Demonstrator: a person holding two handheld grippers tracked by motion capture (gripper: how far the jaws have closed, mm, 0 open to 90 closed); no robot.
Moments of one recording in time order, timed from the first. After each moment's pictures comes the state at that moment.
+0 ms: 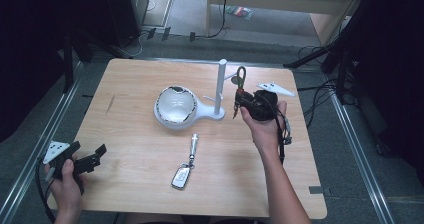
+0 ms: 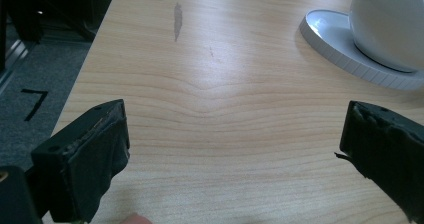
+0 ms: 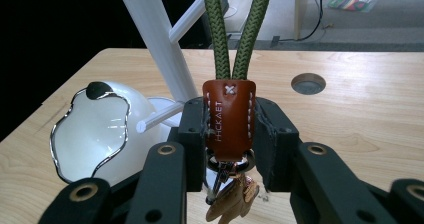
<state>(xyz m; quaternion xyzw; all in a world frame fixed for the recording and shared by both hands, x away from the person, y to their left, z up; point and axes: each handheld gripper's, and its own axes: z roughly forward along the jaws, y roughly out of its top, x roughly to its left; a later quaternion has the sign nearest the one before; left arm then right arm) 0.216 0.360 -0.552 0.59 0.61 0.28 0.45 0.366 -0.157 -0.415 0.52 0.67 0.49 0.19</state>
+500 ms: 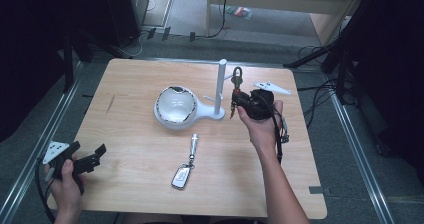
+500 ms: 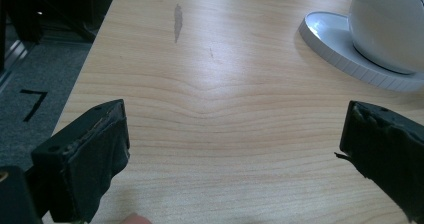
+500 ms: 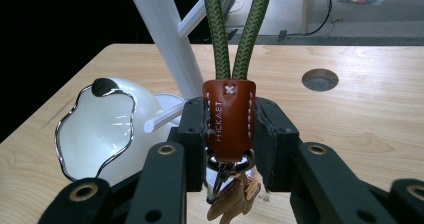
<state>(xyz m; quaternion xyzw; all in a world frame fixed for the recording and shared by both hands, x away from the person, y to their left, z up) 0.216 0.361 -0.552 0.59 0.61 0.28 0.46 0.370 -0.149 -0.417 0.52 0.68 0.49 0.17</state>
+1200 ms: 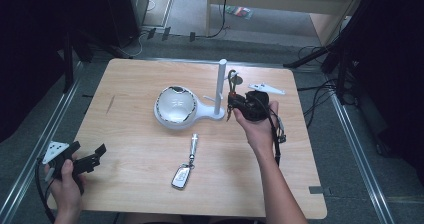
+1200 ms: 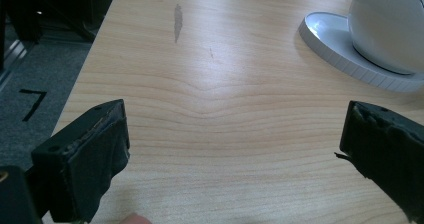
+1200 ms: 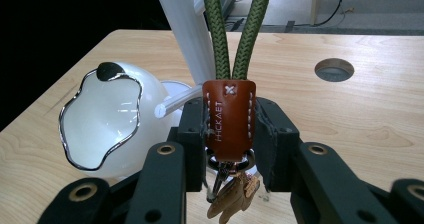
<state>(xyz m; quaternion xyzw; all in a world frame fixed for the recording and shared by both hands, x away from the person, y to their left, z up) 0.216 0.361 -0.552 0.58 0.61 0.28 0.46 0.370 -0.141 -0.424 0.51 0.70 0.48 0.16</state>
